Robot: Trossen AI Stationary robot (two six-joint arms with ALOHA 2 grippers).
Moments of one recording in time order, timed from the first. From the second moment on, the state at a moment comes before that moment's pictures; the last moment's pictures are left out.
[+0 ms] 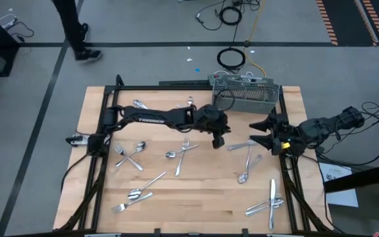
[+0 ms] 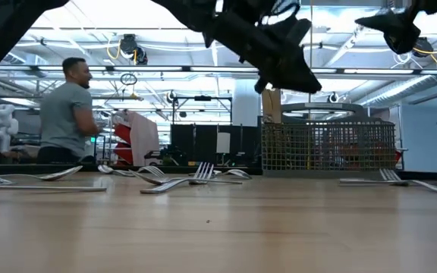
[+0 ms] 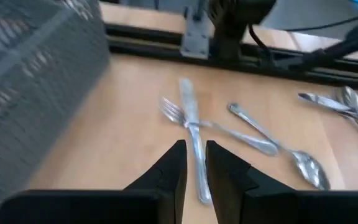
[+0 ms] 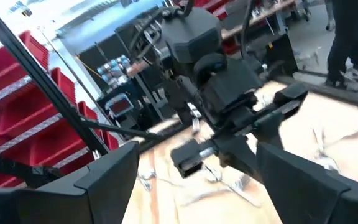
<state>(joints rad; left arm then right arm) 0.10 2.11 1.72 -0.15 0.07 -0.06 0.39 0.37 0.51 -0.21 0.53 0.58</state>
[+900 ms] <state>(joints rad) 0.04 2.31 1.72 0.21 -0.08 -0.15 0.39 0.58 0.51 -0.80 0.39 0.80</state>
